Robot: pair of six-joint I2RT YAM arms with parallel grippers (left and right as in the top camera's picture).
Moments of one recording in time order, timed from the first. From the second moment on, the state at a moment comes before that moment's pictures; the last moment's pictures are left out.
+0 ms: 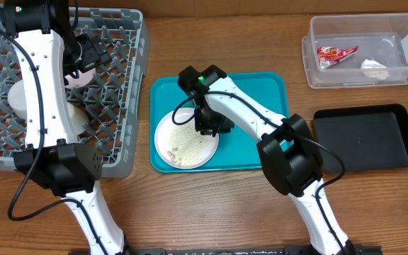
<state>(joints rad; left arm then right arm) 0.14 2.16 2.47 -1.67 -0.04 -0.39 0.67 2.38 2.01 -1.32 0.04 0.62</state>
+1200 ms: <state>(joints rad) 0.14 2.16 2.47 -1.67 -0.04 -0.39 0.52 2.36 1.95 -1.42 0.17 0.61</state>
